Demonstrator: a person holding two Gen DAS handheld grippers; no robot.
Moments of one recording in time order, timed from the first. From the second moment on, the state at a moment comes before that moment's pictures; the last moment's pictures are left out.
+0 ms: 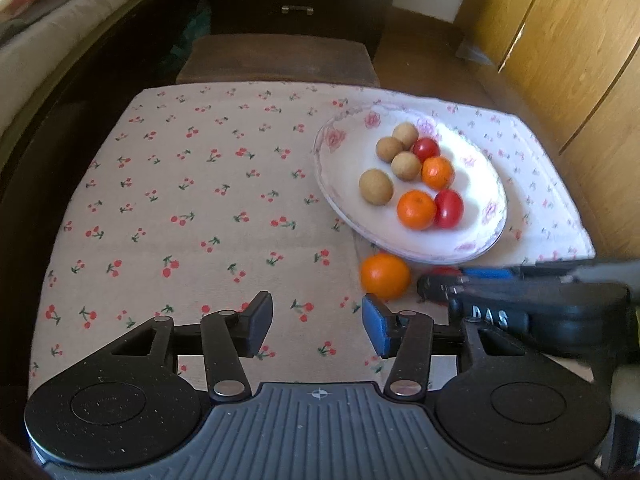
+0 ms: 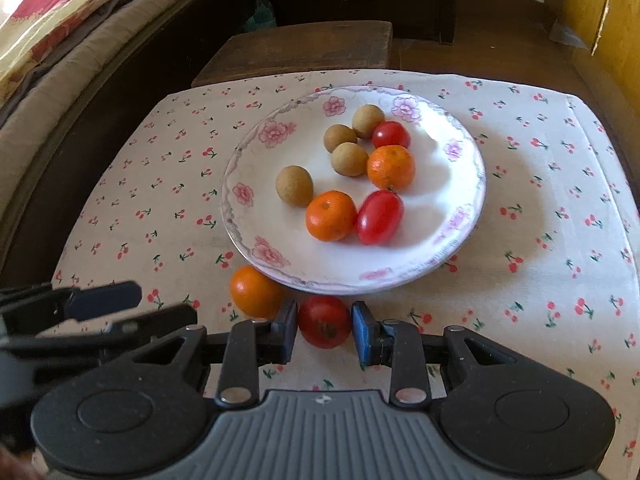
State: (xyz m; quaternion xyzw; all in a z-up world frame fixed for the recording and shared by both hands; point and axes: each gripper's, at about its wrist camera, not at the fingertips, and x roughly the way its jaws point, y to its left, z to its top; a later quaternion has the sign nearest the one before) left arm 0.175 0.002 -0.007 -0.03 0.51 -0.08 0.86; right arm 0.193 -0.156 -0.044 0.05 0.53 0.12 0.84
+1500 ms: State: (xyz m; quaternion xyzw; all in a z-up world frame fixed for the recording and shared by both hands) left arm 0.198 -0.047 -0.039 -0.04 0.51 -0.08 0.85; right arm 0.186 -0.197 -0.053 0.03 0.55 0.10 0.83
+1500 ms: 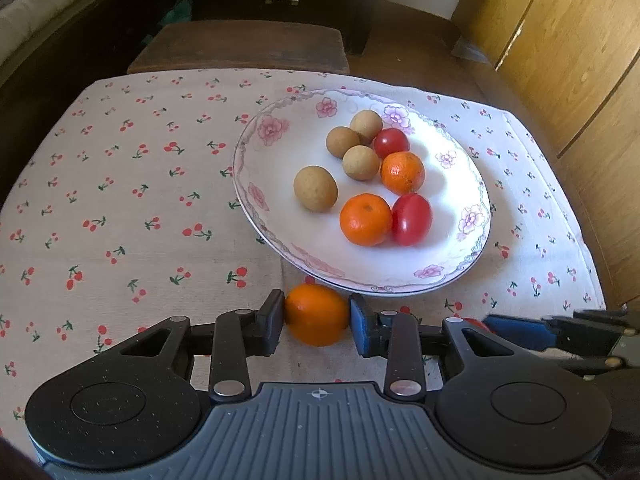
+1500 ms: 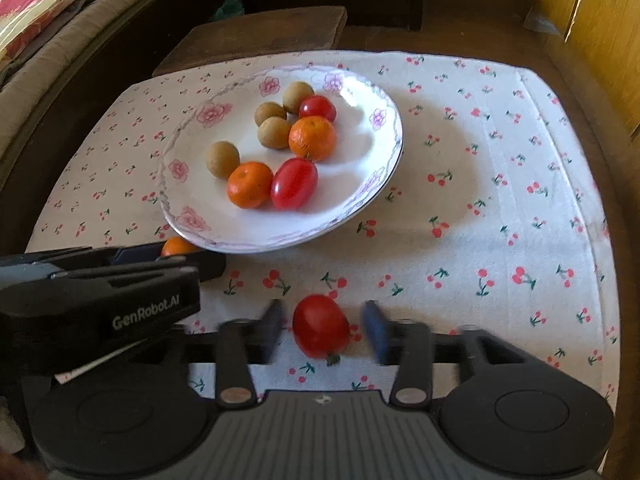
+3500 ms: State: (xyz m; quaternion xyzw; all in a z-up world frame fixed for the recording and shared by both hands) left arm 0.198 -0.047 -0.039 -0.04 0.51 -0.08 0.85; right arm 0.182 -0.193 -0.049 0.01 0.53 0.10 0.84
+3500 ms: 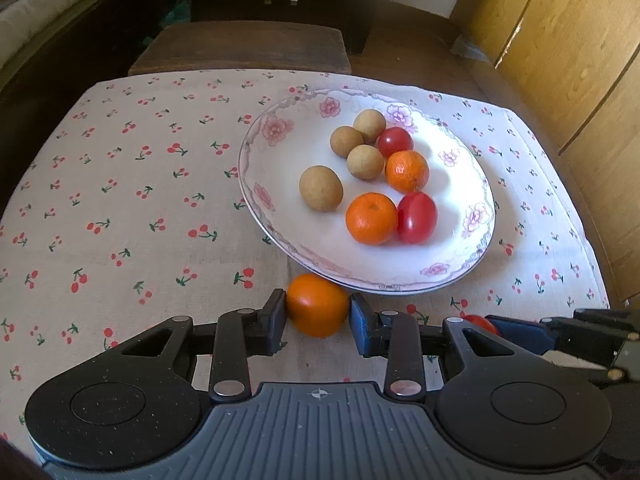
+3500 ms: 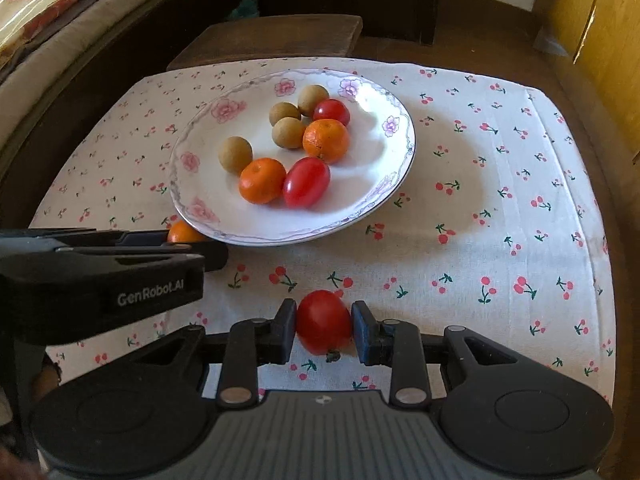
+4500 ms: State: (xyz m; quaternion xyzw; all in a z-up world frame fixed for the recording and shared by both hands) left arm 0.161 -0.031 -0.008 -0.04 0.50 -0.09 0.86; right arm 0.157 -0.199 -0.017 0.05 0.51 0.11 0.85
